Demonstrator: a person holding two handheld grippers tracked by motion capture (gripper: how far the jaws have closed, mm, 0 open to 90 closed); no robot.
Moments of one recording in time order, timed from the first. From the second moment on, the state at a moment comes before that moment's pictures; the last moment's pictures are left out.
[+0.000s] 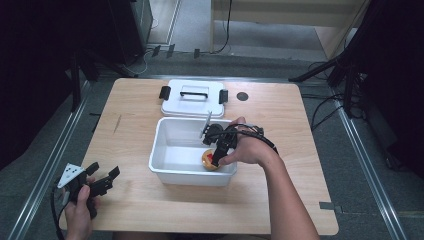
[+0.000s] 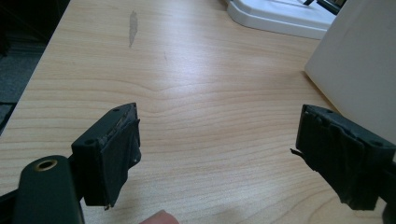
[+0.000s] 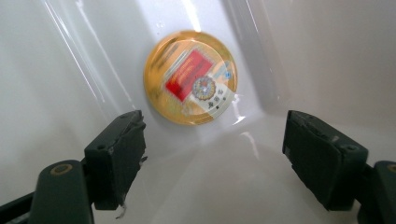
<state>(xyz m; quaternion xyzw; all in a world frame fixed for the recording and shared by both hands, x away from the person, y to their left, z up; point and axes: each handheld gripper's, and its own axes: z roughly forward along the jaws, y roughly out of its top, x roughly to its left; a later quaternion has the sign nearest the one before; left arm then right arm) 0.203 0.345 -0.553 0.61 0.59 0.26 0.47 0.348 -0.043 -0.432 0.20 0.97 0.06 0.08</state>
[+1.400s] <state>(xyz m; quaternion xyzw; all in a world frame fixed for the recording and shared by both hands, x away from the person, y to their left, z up) 0.204 0.343 -0.553 0.61 0.59 0.26 0.47 0.324 -0.096 -0.362 0.25 0.96 0.13 0.10</state>
